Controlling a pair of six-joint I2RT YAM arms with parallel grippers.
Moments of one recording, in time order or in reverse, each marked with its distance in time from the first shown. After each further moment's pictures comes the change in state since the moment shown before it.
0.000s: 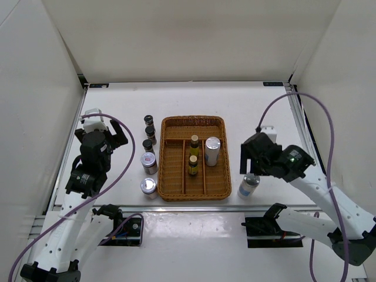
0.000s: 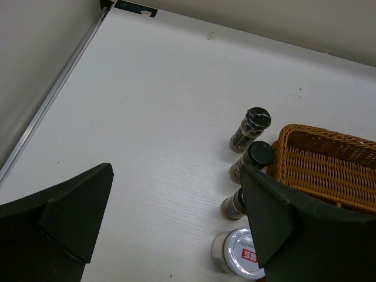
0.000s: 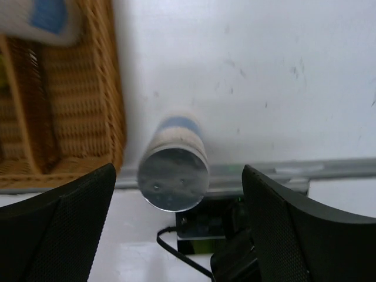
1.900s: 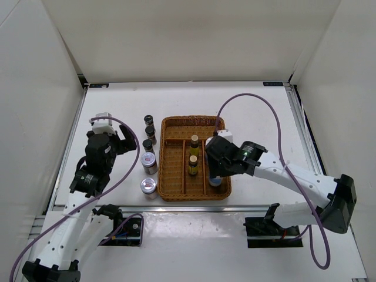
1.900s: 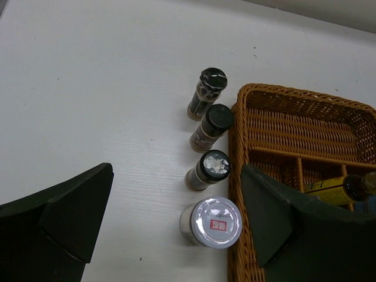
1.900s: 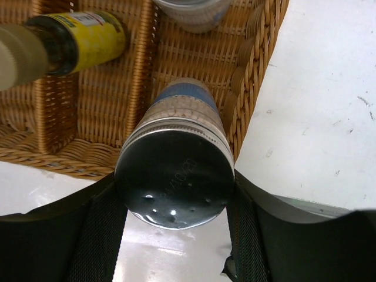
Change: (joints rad) left arm 0.000 -0.005 -0.072 0.018 0.203 -0.057; right arm 0.249 0.310 -0.012 0.258 -0.116 0.069
